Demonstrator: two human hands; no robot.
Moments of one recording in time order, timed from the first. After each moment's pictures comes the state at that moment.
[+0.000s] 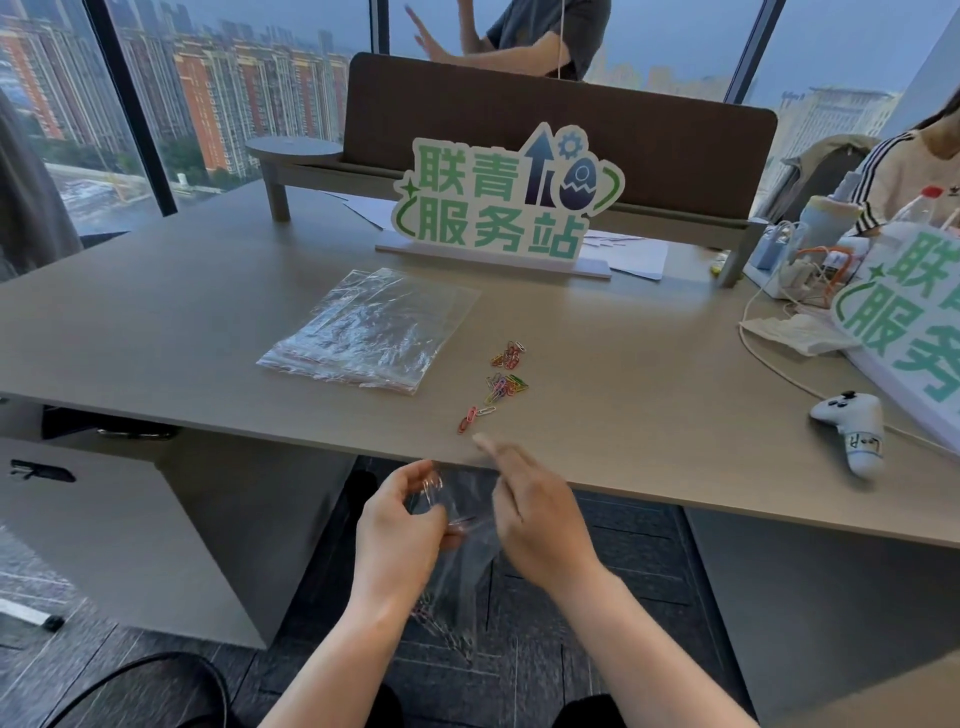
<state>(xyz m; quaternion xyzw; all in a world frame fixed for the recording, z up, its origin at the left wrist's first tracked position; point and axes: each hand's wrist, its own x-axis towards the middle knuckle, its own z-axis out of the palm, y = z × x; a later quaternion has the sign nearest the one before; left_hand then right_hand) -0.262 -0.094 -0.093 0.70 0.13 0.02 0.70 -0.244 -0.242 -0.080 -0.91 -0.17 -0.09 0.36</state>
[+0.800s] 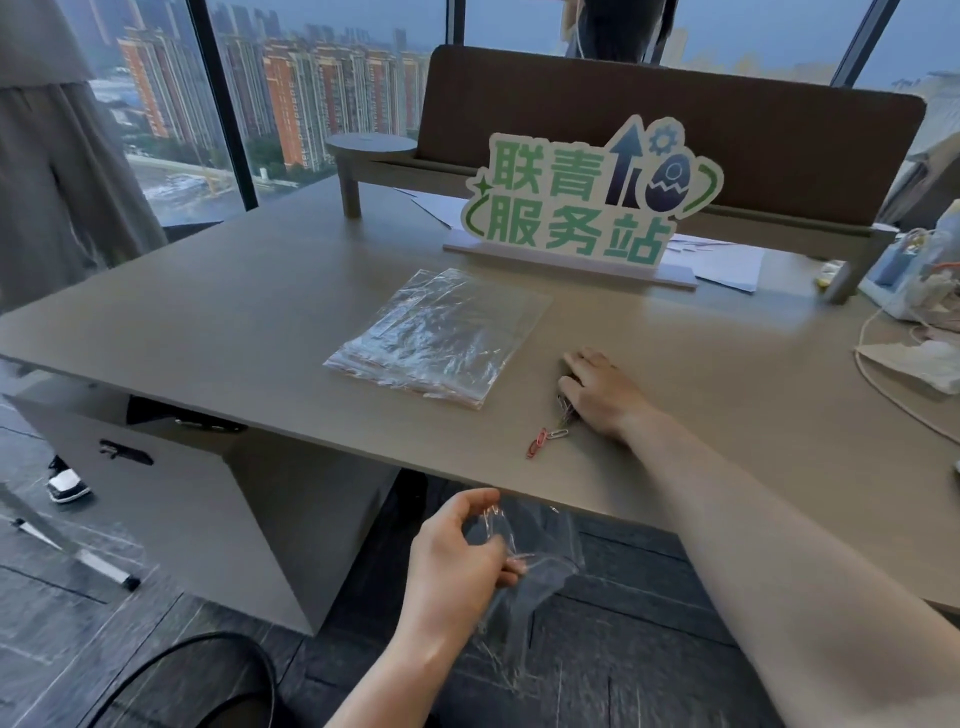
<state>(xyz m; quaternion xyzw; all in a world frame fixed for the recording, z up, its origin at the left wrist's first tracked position) -0.253 -0.083 -0.096 0.71 0.12 -0.02 0.69 -0.041 -0.260 -0.068 -0.98 -0.09 0.04 0.17</state>
